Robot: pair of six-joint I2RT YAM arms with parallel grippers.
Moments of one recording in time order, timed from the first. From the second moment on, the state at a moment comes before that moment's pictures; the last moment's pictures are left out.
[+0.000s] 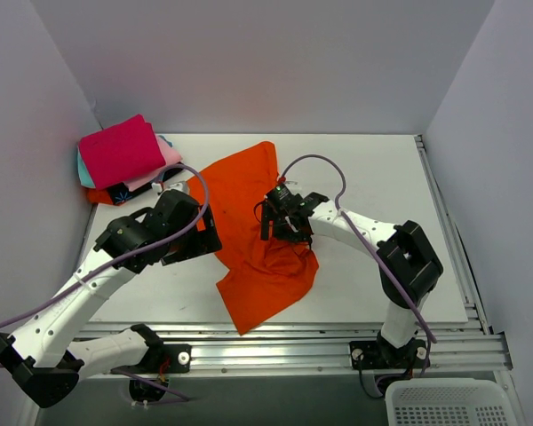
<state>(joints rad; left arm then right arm) -0.70 1.09 1.29 -1.15 -0.24 -0.85 0.73 1.78 1.28 -0.59 0.15 0.71</state>
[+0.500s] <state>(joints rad) -0.65 1.09 1.28 -1.16 -0.22 -0.82 0.73 1.84 1.28 -0.59 0.16 0.71</state>
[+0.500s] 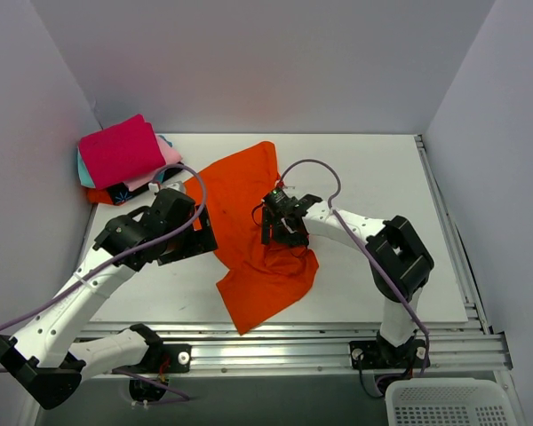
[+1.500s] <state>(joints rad) -0.52 1.24 1.38 -1.11 -0.16 -0.64 0.73 1.85 1.42 -0.73 0.24 0.68</state>
